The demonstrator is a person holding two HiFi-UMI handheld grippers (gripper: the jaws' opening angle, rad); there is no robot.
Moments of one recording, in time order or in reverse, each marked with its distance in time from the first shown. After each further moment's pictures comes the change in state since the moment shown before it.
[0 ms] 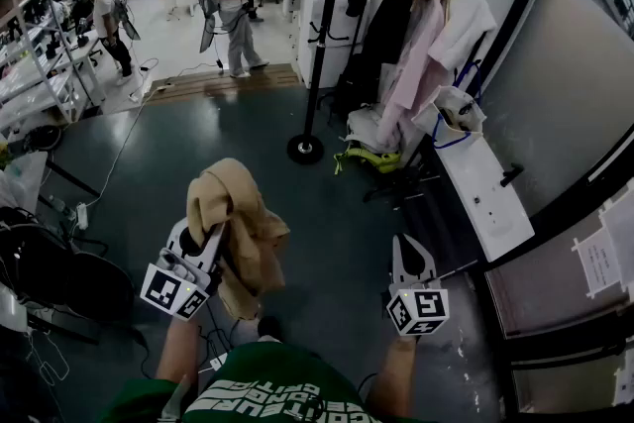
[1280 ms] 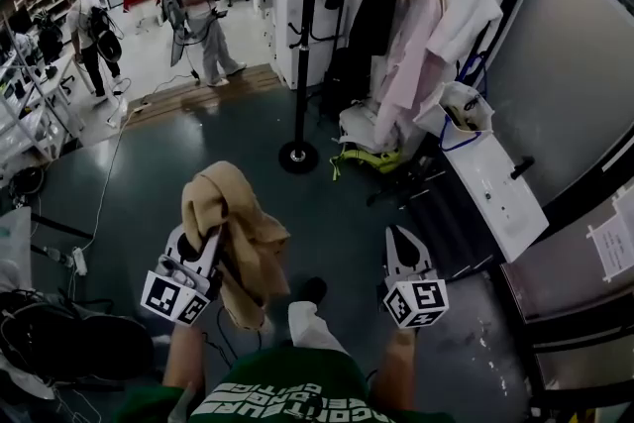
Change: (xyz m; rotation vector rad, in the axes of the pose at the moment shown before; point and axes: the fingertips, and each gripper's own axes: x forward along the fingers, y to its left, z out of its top) left arm 0.115 0.133 -0.066 -0.043 0.042 -0.077; right arm 0.170 -0.003 -0.020 0.098 -0.008 -0.056
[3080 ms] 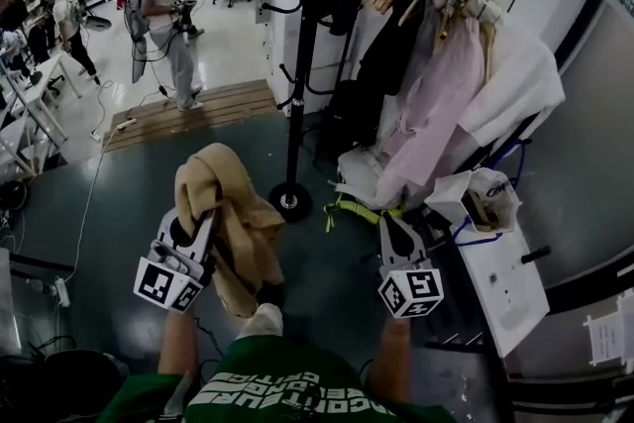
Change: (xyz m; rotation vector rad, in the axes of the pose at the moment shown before) left arm 0.342 0.221 -0.057 0.049 -0.030 0.048; right arm 0.393 -0.154 0.058 -0.035 0.018 0.063
